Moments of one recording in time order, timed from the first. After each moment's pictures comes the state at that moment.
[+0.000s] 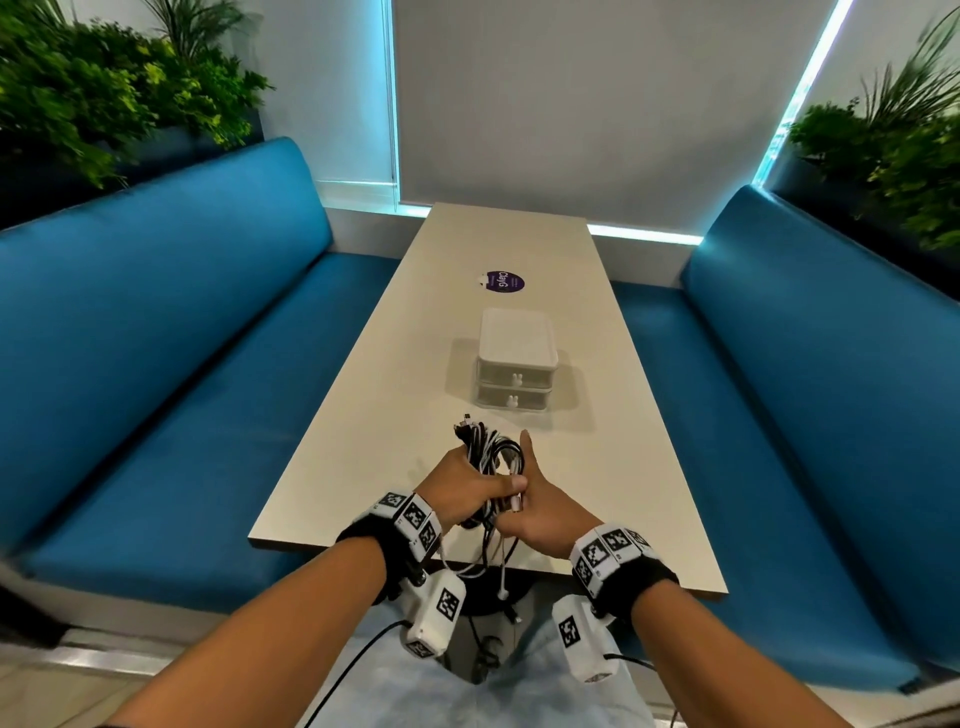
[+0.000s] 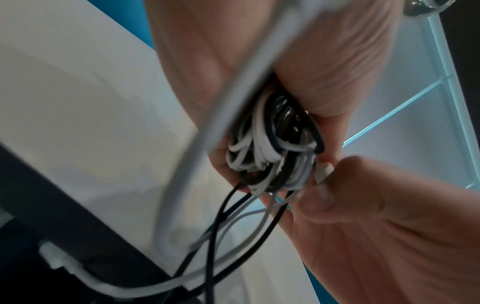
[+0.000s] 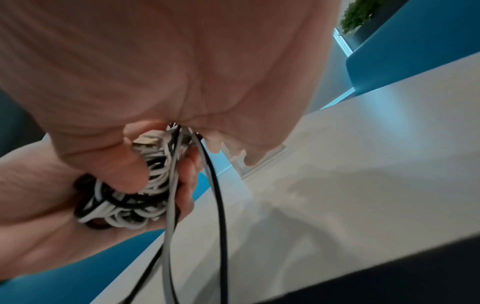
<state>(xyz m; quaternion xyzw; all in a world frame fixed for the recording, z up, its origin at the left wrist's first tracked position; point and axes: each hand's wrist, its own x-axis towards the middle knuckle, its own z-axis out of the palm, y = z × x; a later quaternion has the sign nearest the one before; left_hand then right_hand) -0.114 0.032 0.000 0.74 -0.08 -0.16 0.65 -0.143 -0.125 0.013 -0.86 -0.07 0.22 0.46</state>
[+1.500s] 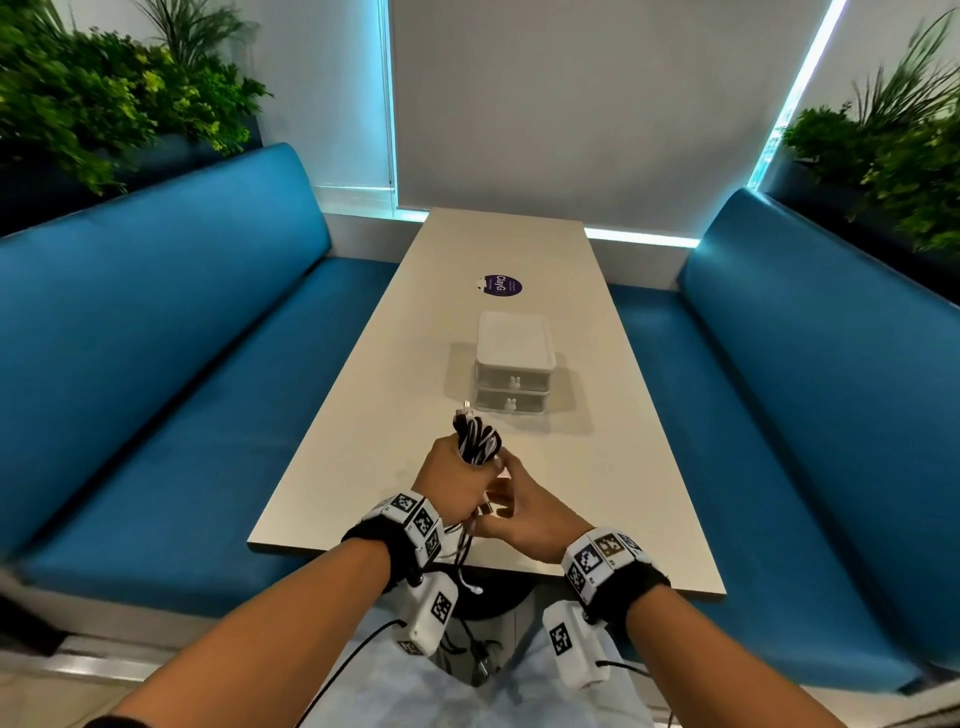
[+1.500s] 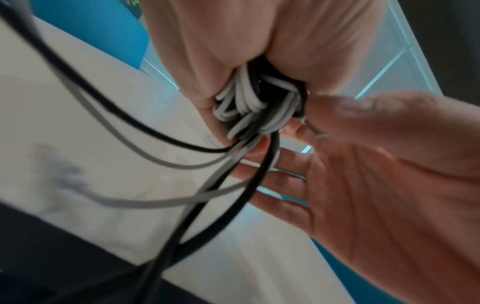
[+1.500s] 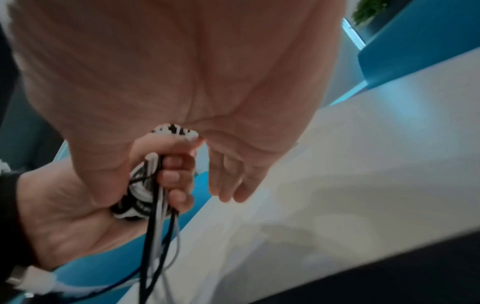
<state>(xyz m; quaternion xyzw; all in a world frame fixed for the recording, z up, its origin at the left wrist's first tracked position) -0.114 0.029 0.013 0.80 0.00 -0.04 0.60 -0.140 -0.114 -0.003 -0.83 -0.09 0.20 0.51</state>
